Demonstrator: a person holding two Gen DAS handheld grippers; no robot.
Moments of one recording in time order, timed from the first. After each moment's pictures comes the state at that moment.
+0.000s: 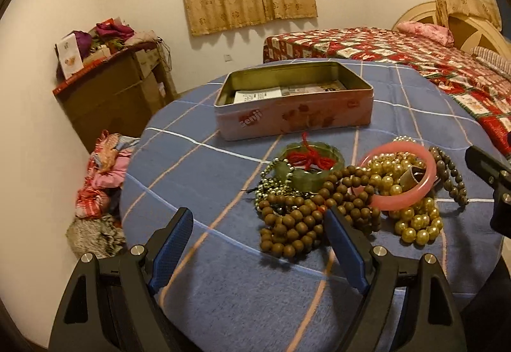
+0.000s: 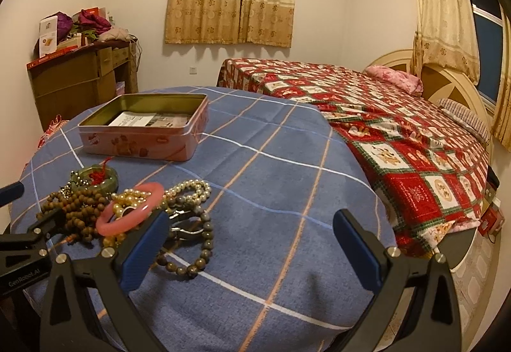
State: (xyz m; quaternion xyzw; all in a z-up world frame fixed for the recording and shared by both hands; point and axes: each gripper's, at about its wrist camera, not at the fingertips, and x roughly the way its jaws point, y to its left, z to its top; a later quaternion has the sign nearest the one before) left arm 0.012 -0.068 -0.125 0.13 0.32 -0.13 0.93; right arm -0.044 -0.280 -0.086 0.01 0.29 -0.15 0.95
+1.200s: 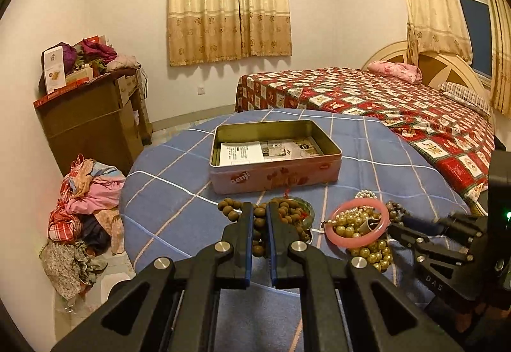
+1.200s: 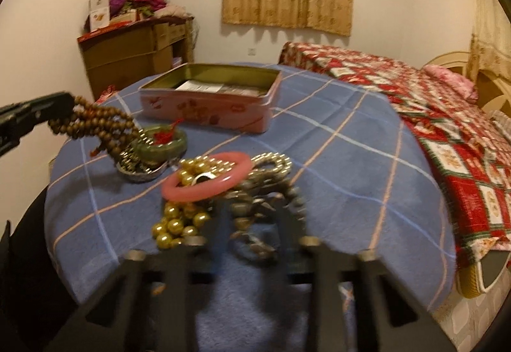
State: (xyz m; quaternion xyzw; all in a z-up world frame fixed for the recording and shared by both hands) left arm 0.000 -0.036 -0.066 0.08 0.26 -0.21 0.94; right arm -0.034 -0.247 -0.107 0.00 0.33 -0.01 0.94
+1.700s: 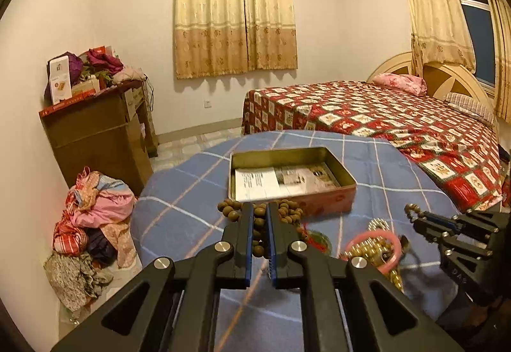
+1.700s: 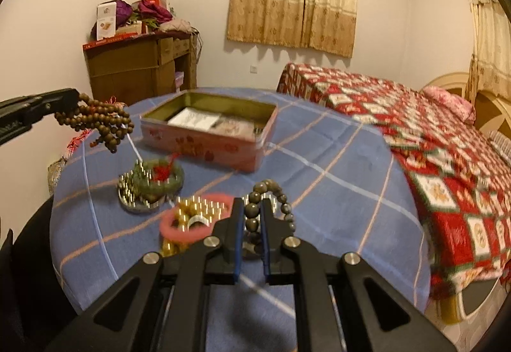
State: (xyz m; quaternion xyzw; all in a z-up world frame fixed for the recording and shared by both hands) left arm 0.024 -0.028 -0.036 0.07 0.22 -0.20 0.95; right arm -0.025 -0.254 -0.068 -0.03 0.29 -0.01 0.96
